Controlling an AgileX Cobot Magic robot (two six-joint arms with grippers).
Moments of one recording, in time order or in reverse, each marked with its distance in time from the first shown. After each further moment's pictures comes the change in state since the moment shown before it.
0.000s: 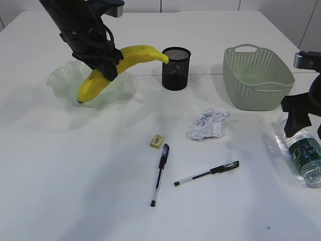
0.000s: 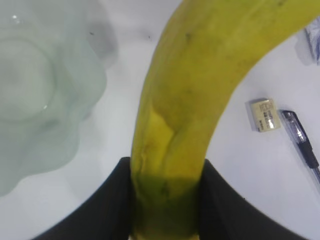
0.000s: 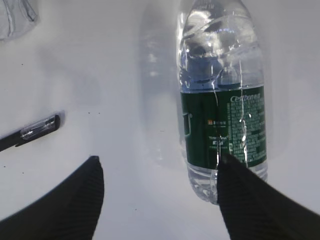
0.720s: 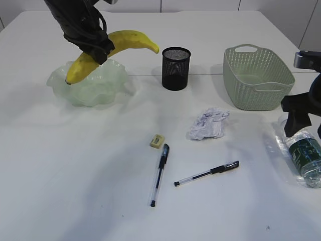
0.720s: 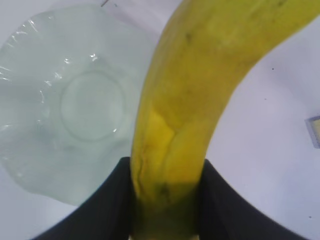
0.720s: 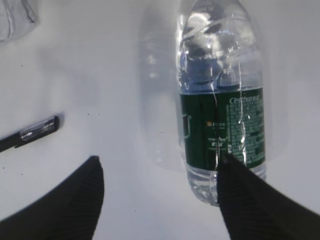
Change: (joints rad) left arm -0.002 0.000 -0.072 0.176 -0.035 0.002; right arm 0.000 0.000 0.000 -0.003 -0.002 0.000
